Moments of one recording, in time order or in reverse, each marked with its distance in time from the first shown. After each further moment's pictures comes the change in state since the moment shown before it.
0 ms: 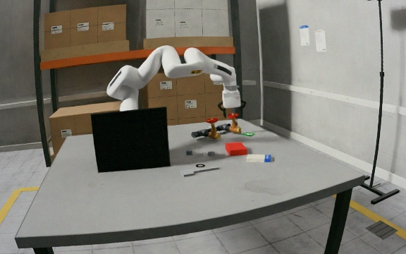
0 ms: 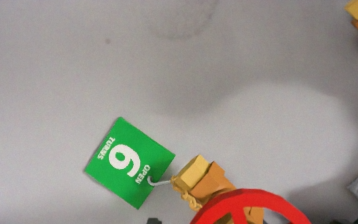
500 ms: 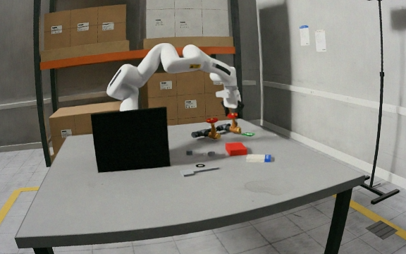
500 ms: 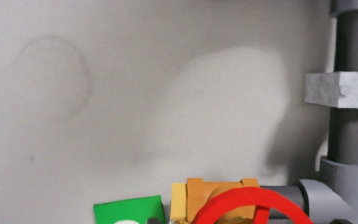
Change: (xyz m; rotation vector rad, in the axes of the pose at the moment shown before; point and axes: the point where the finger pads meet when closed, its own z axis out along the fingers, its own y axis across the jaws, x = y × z) arm 0.000 0.000 0.000 -0.016 -0.003 0.765
